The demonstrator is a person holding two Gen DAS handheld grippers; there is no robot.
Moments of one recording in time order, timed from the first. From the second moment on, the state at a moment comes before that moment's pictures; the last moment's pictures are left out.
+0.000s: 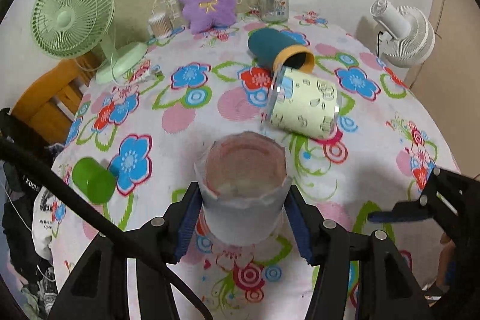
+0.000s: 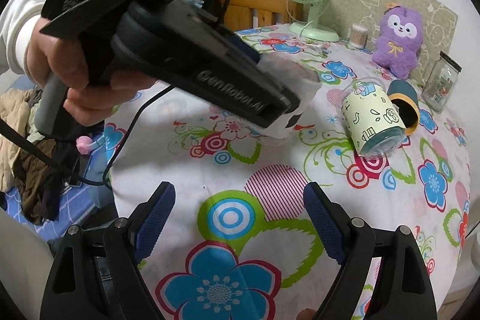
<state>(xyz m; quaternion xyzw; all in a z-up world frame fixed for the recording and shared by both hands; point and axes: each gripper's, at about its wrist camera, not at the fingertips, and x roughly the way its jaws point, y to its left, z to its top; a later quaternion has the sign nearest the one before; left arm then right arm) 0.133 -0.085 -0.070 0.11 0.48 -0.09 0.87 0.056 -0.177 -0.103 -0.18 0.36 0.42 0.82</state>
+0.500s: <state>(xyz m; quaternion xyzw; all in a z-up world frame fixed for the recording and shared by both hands) 0.123 -0.068 -0.063 0.11 0.51 -0.07 0.85 0.053 -0.175 -0.100 -0.19 0.36 0.41 0.82</state>
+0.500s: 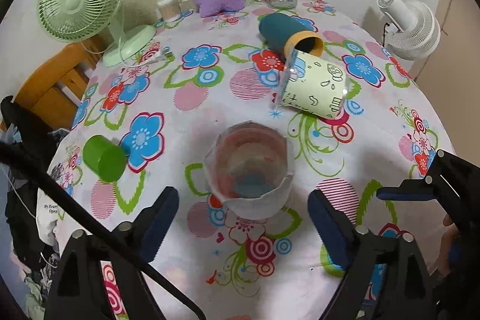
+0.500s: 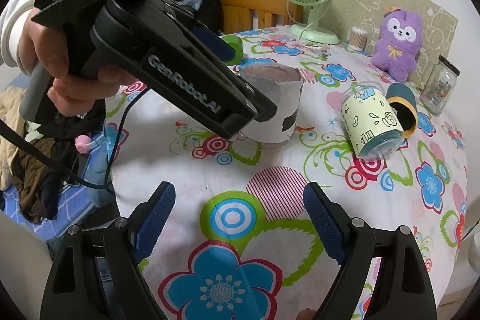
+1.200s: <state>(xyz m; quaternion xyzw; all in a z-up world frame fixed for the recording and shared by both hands) 0.071 0.014 -0.011 0.02 0.43 -0.03 0.90 0.035 -0.161 -0.070 -0.21 0.35 0.35 0.84</state>
